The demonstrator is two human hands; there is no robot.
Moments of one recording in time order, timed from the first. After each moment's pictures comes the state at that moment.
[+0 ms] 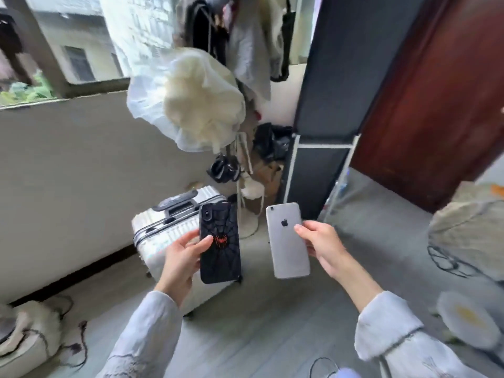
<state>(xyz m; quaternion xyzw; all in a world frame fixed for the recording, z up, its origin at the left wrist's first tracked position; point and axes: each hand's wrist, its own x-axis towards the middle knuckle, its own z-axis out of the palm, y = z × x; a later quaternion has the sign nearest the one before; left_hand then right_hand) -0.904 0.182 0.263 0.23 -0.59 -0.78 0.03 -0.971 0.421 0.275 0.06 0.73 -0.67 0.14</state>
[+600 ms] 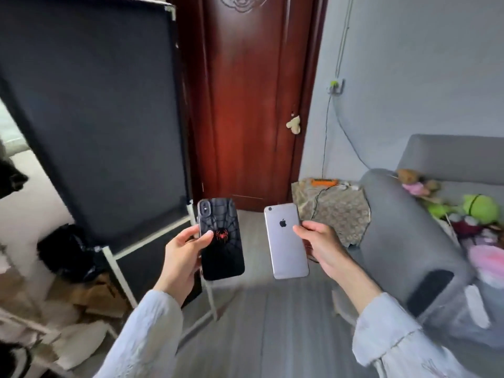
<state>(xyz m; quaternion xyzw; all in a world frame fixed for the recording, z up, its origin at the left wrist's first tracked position) -1.336 0.553 0.325 -0.05 -0.61 -0.76 -0.21 -1.221 0.765 0.330 0.28 0.66 -0.67 -0.18</state>
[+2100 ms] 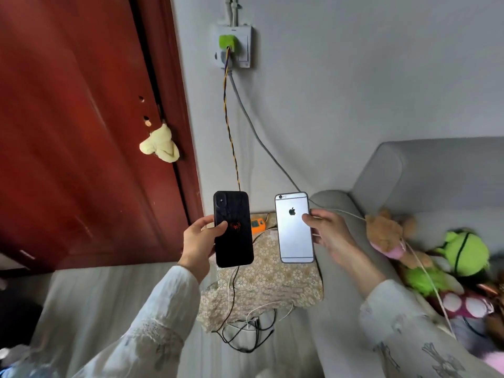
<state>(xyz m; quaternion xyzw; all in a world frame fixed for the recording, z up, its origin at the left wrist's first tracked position) -1.777 1.500 0.245 -0.06 -0.64 -0.66 -0.38 -1.601 1.653 0.267 0.47 0.58 -0.61 -0.25</state>
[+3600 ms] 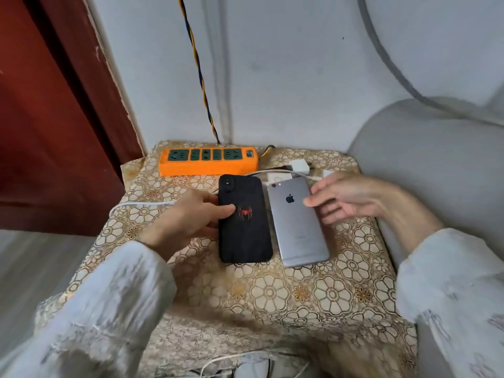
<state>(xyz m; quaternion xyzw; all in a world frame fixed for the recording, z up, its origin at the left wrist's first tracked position) -1.802 1.743 -0.228 -0.20 -0.74 -0.51 -0.39 -1.663 1.949 -0.202 0.37 0.70 -0.60 0.10</state>
